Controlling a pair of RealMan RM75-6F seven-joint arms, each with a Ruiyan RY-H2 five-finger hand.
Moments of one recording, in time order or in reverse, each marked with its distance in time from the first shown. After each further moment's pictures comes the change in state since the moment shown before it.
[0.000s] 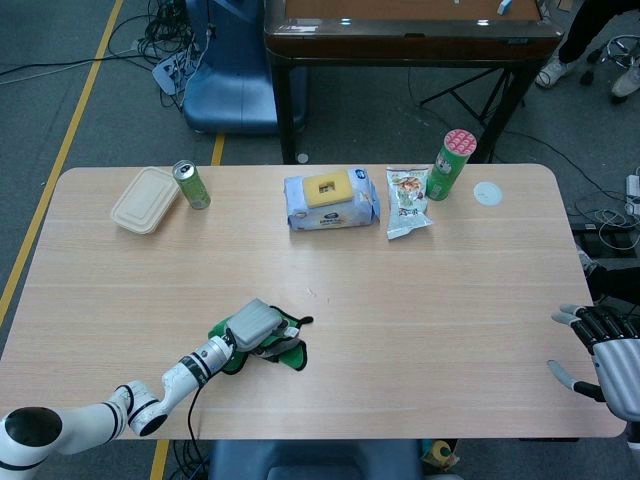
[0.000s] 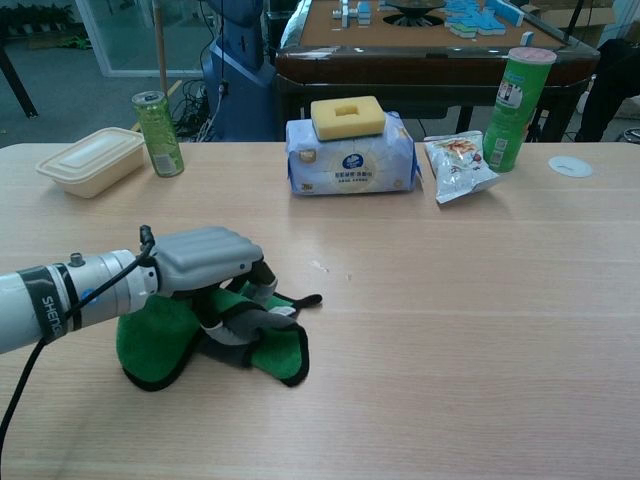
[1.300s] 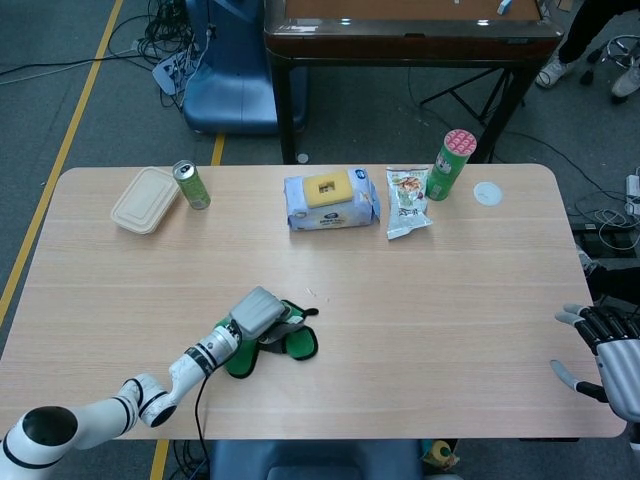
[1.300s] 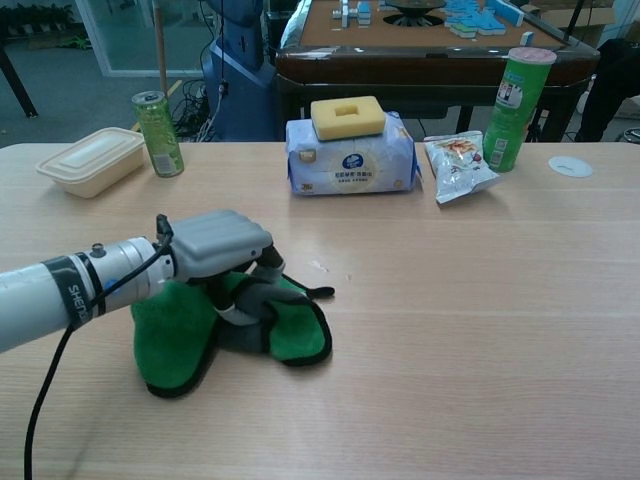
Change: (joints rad) left arm -0.018 -0.058 -0.052 0.140 -0.033 0.026 0.092; right arm -0.006 0.002 0.004 -0.004 0.006 0.005 -0.001
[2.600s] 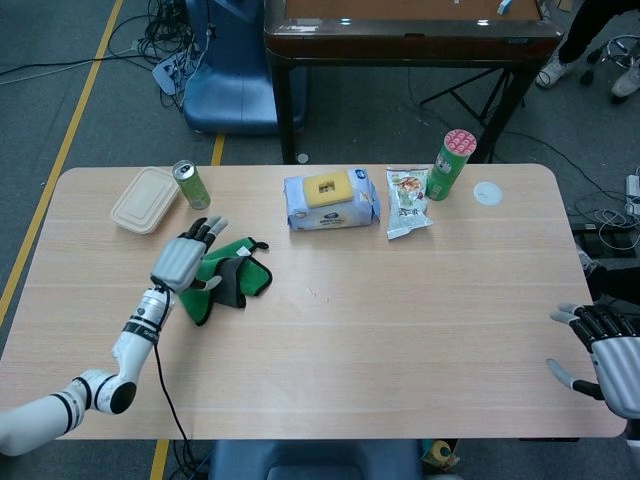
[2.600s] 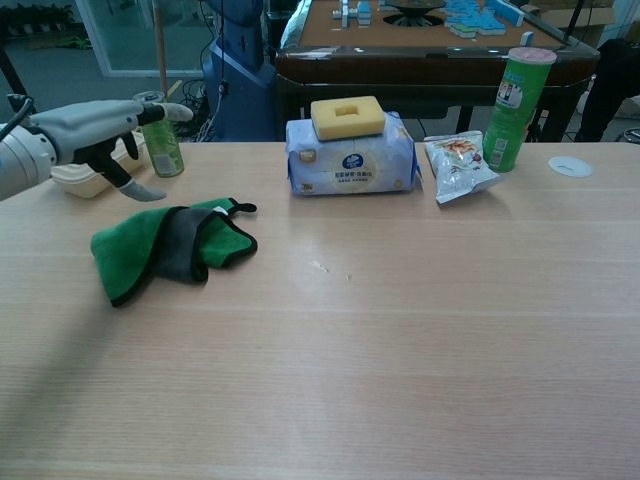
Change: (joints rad) left arm 0.114 0.292 -0.182 -0.299 -0.337 0.057 0.112; right arm 0.015 -0.004 0.001 0.013 -0.001 -0.026 0.014
